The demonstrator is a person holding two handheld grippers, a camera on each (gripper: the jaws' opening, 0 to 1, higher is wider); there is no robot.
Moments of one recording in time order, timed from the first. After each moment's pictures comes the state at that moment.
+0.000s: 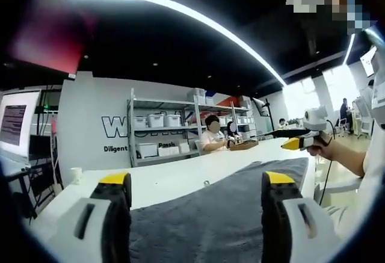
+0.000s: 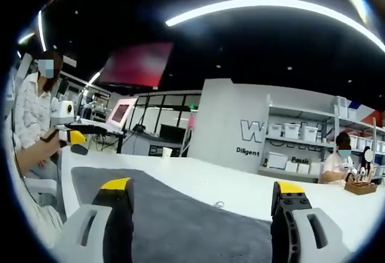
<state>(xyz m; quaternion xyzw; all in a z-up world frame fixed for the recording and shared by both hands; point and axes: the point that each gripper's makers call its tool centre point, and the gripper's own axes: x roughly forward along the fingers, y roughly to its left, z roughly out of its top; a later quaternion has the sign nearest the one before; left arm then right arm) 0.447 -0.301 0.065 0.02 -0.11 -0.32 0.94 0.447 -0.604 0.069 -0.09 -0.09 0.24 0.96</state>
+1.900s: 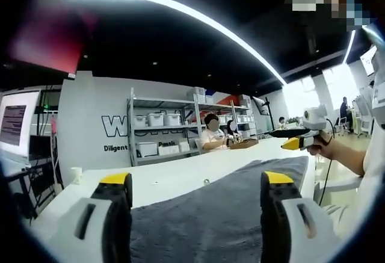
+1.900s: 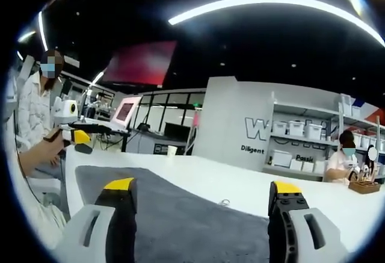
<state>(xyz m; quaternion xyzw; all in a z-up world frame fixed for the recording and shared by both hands) 0.446 -0.300 0.063 0.03 -0.11 -0.32 0.94 0.446 -0.596 0.063 -0.09 -0.08 0.25 0.96</state>
